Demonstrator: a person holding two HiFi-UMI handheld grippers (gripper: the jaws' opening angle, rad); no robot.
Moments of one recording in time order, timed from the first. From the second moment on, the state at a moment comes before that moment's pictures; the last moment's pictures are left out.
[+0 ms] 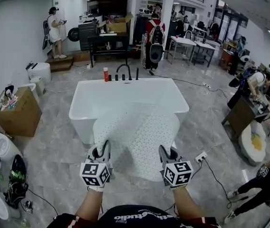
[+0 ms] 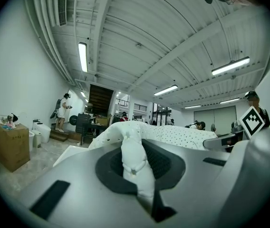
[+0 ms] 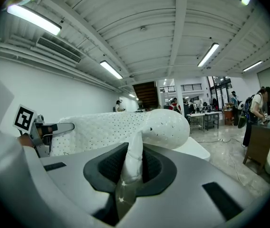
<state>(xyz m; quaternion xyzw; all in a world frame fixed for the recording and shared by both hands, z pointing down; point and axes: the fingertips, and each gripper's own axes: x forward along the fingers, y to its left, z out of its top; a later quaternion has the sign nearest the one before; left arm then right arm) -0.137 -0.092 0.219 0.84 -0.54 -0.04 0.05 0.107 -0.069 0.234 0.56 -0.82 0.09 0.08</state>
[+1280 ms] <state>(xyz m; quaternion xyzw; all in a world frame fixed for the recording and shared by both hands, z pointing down) -0.177 -0.180 0.237 0.82 -0.57 -0.04 0.06 0.074 -0.184 0.247 0.52 -0.84 0.09 0.08</state>
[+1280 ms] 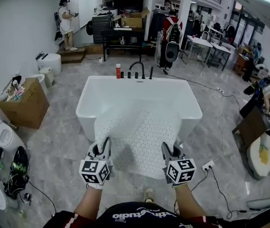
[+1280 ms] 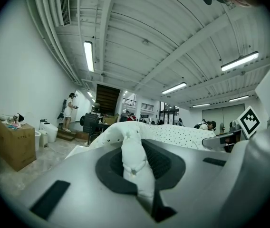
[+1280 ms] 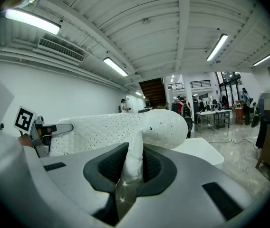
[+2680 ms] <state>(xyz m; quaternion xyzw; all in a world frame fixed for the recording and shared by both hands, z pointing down) -0.080 -0.357 0.329 0.79 -0.61 0.05 0.08 0.183 -0.378 0.366 0.50 -0.84 0.15 0.13</state>
